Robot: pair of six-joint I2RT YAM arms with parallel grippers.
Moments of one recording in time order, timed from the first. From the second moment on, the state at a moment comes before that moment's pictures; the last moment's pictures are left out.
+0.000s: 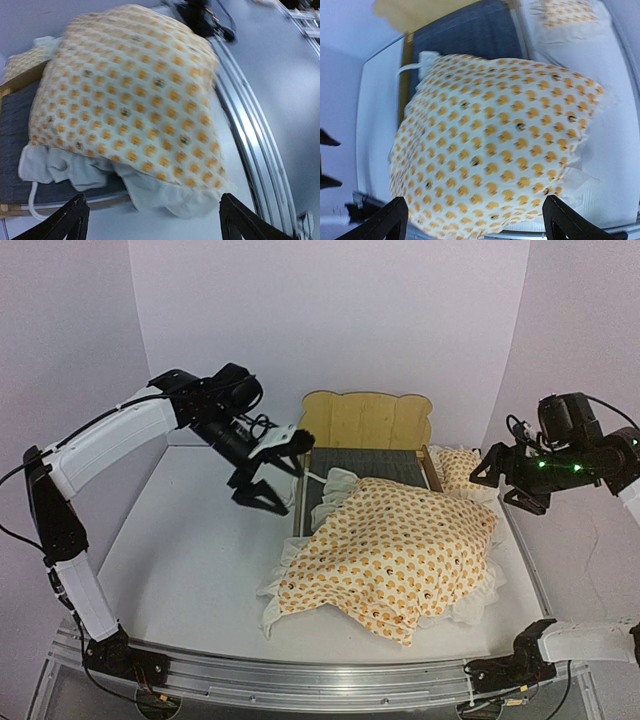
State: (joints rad) left arm -0.74 1.74 1.84 -1.19 0.71 1.04; right arm 0.45 1.06 1.42 -1.22 -0.07 0.66
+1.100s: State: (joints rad) left arm -0.80 2.40 2.18 -0.46 0.42 0.04; right arm 0.12 1.51 1.29 -0.79 -0.28 0.60
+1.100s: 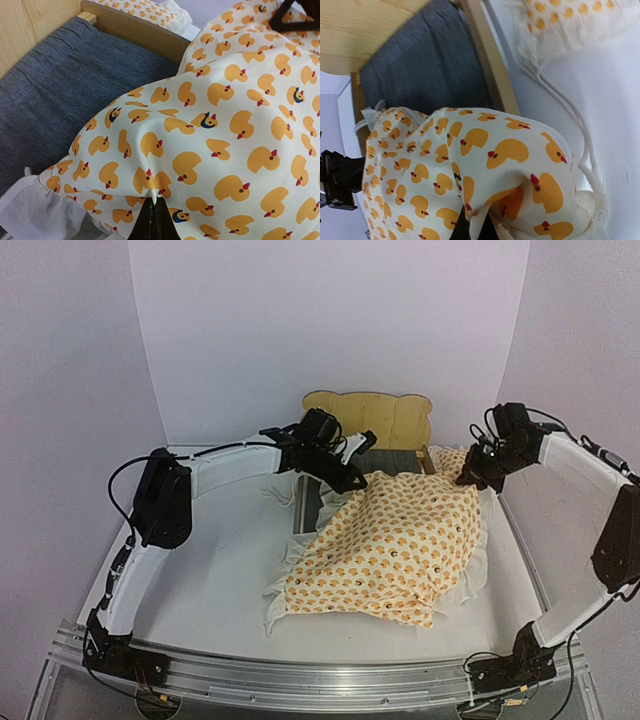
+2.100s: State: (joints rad) left arm -0.65 2.16 2.00 -0.34 0.18 0.28; right arm 0.21 2.09 2.02 -0.77 -0.19 0.38
